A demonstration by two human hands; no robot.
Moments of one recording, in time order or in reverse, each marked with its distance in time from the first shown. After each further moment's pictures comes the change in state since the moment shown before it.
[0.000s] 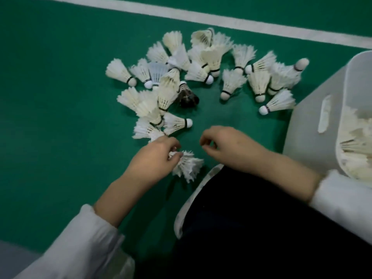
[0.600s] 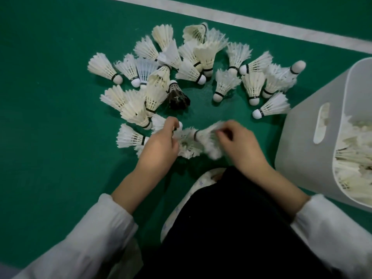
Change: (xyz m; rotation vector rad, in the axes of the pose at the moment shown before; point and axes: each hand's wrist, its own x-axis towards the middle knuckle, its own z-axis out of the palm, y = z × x) left_hand 0.047 0.021 0.025 -0.220 0.163 -0.073; right_hand 0.007 0.051 0.017 0.326 0.368 0.384
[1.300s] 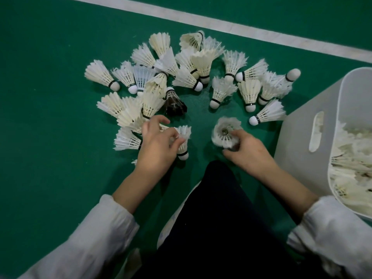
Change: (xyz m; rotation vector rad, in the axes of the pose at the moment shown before) left_hand 0.016 -0.005 0.005 0.058 0.158 0.058; right_hand 0.006 0.014 -0.022 -0.173 -0.190 0.193
